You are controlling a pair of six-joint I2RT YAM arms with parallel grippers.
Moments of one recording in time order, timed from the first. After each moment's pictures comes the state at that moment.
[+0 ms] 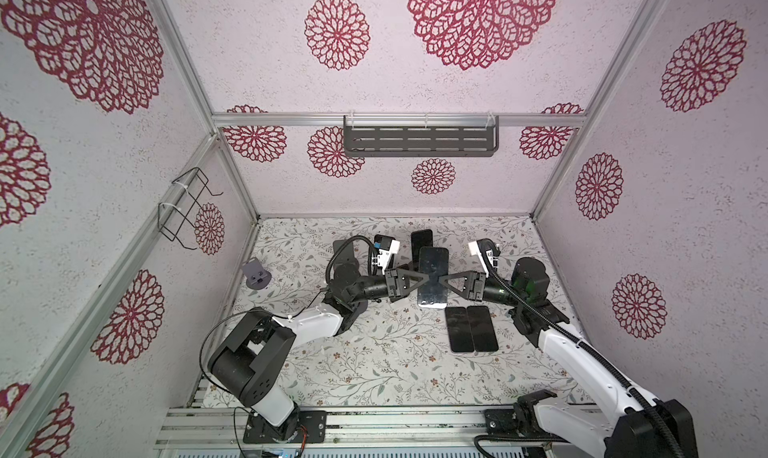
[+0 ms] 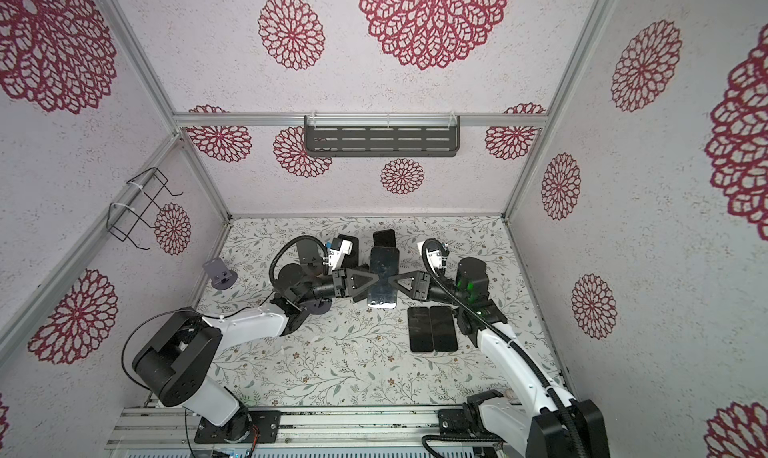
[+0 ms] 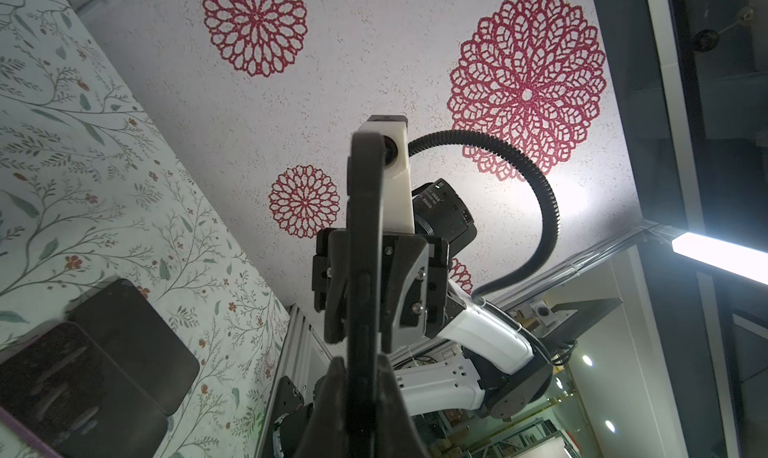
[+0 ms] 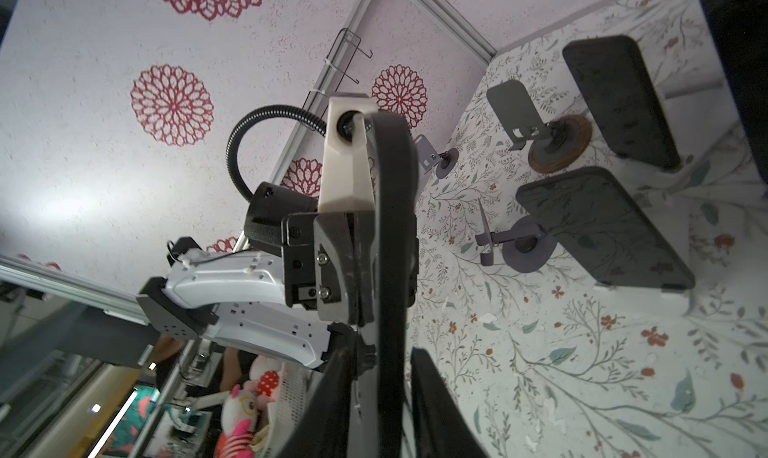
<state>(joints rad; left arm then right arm) -0.62 1.62 0.77 1.05 0.79 -1.22 0.28 1.06 0.69 0.22 -0.98 0.86</state>
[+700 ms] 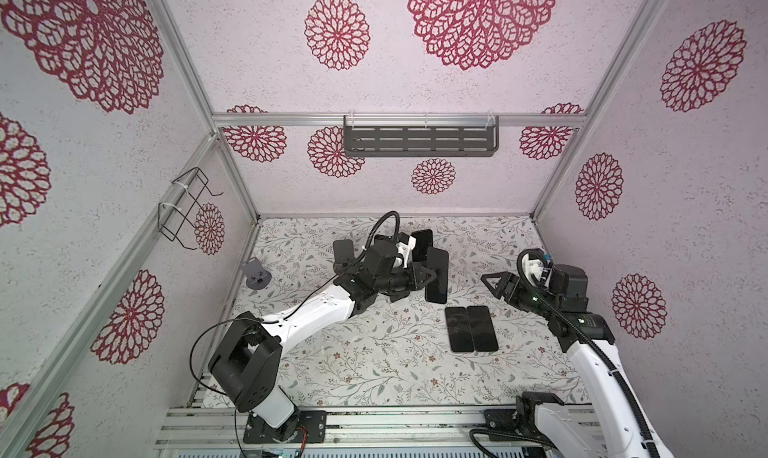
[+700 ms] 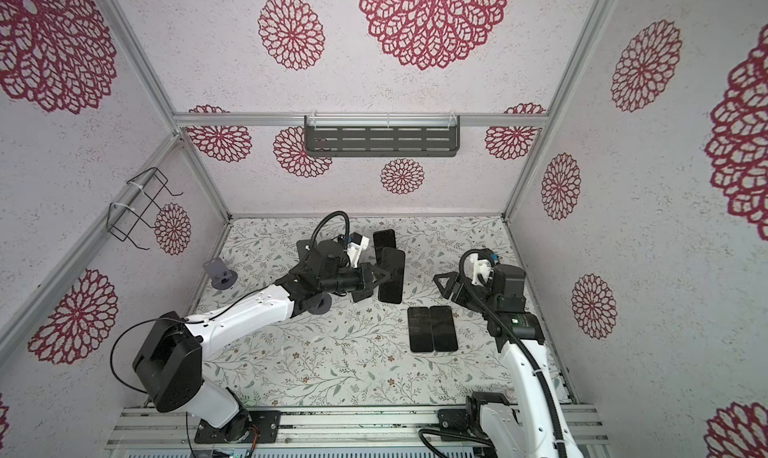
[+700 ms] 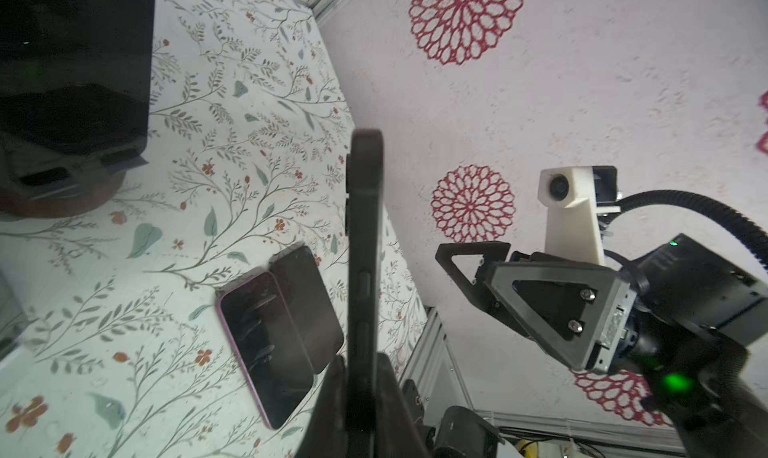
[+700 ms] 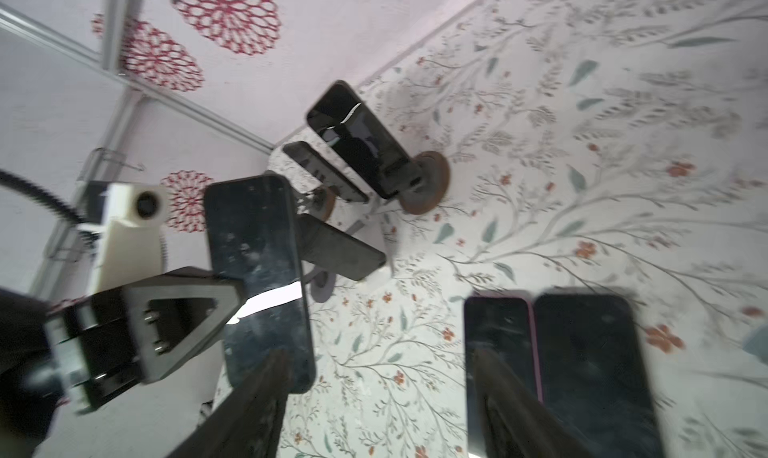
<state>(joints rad) -0.76 1.60 1.18 -0.04 0.37 -0.81 -0.02 0.86 0.79 -0.57 -0.52 0.49</state>
